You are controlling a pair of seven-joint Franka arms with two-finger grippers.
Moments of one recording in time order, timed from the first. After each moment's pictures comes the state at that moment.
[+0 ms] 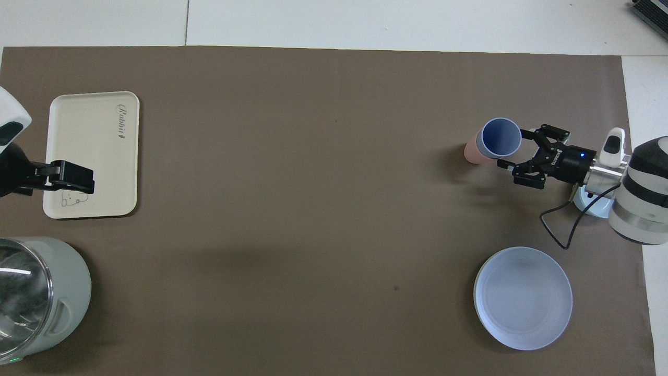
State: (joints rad) left arm -0.06 -0.07 -0.01 -1.71 0.03 1.60 -0.03; right arm -0.17 0.33 -0.08 -2.03 1.34 2.14 -2.02
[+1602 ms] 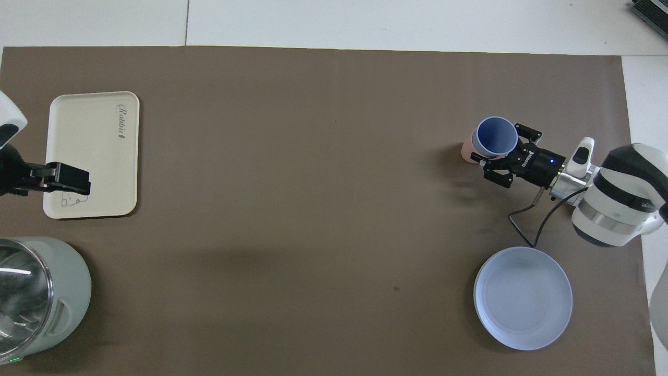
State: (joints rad) left arm -0.06 -0.08 -0.01 -1.71 0.03 1.60 -0.02; right arm -0.09 0.35 -0.07 -2.07 1.65 2.18 -2.26
